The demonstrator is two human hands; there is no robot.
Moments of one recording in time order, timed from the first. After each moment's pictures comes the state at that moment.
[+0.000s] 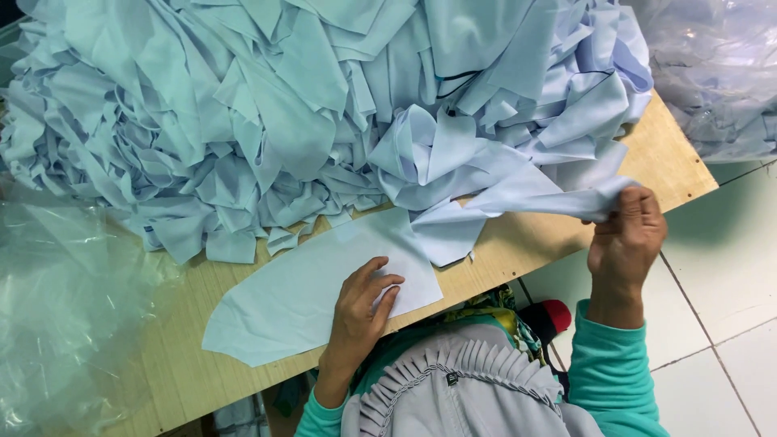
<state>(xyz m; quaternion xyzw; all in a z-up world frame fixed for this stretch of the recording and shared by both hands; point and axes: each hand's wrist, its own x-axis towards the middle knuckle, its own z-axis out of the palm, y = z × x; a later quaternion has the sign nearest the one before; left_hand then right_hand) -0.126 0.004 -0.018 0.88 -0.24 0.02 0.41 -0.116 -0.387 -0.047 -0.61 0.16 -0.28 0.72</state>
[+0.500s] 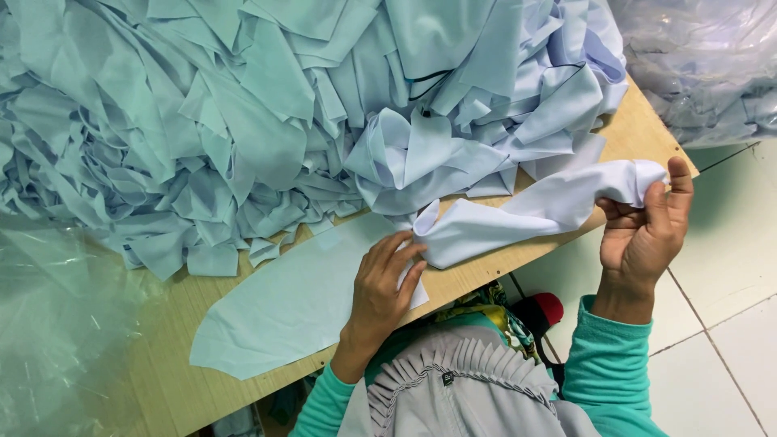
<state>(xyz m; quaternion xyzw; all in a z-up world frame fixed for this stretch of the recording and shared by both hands) -0.093 -0.062 -0.015 0.86 -0.31 0.09 0.41 -0.124 -0.417 -0.027 -0.44 0.28 -0.33 0.79</state>
